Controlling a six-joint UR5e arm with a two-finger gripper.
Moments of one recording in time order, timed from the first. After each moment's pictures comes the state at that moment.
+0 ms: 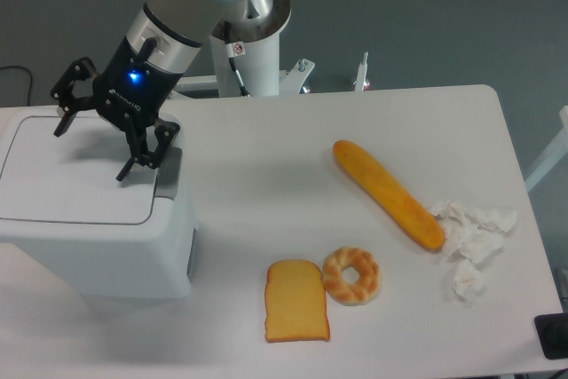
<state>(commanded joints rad) 2.27 -1.62 -1.70 -1.04 0.82 0.52</state>
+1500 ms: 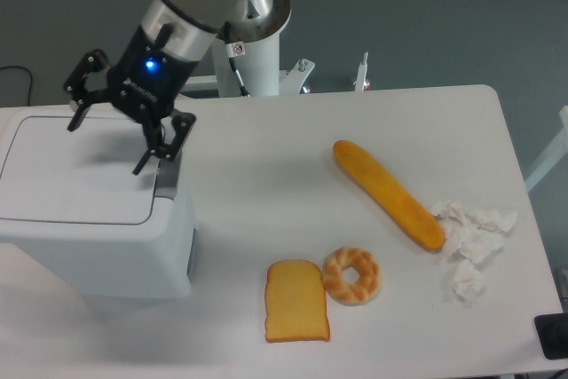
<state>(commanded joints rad) 2.41 -1.56 -1.68 -1.05 0.79 0.52</state>
